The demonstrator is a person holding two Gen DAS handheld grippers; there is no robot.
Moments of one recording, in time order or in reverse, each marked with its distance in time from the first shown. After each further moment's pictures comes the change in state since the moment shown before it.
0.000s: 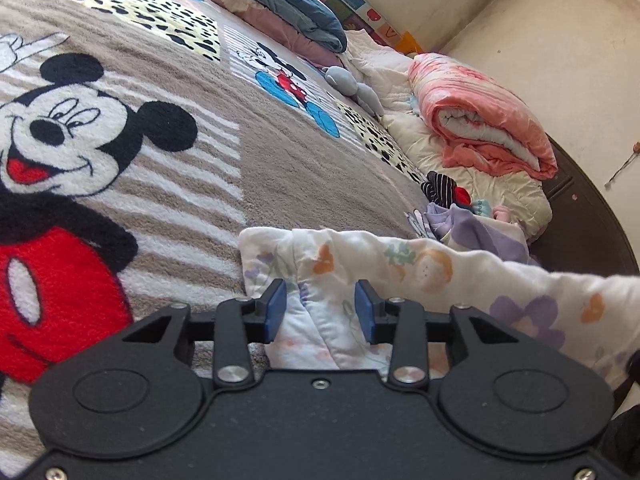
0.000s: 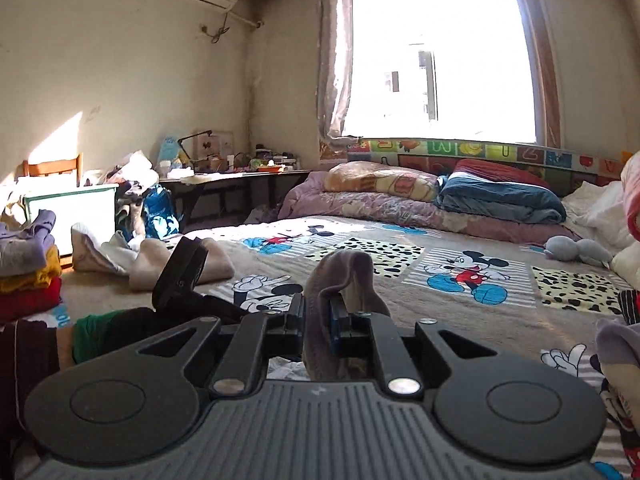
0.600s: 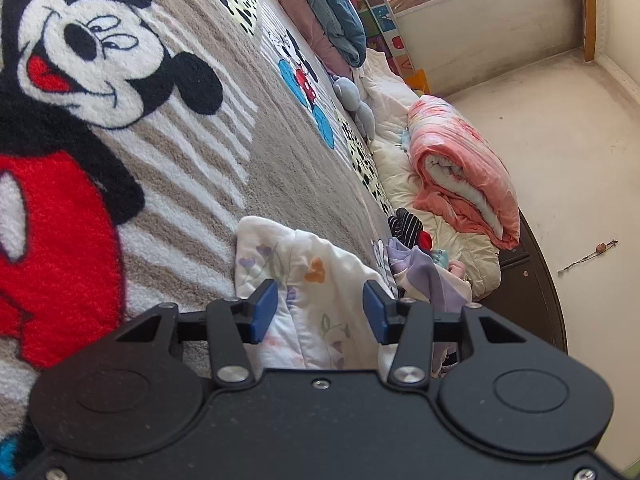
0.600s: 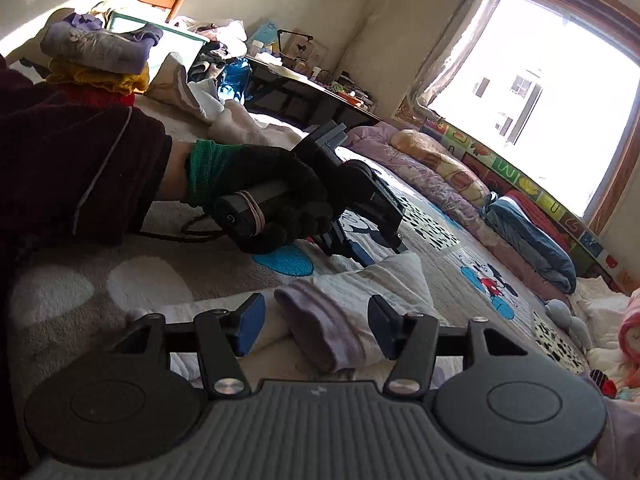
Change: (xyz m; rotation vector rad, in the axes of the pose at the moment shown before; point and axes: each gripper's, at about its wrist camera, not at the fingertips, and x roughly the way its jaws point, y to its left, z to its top) left arm -0.005 0.027 0.000 -0.295 -0.005 -0.149; right arm -0.035 0.139 -0.057 -0.534 0.217 -0.003
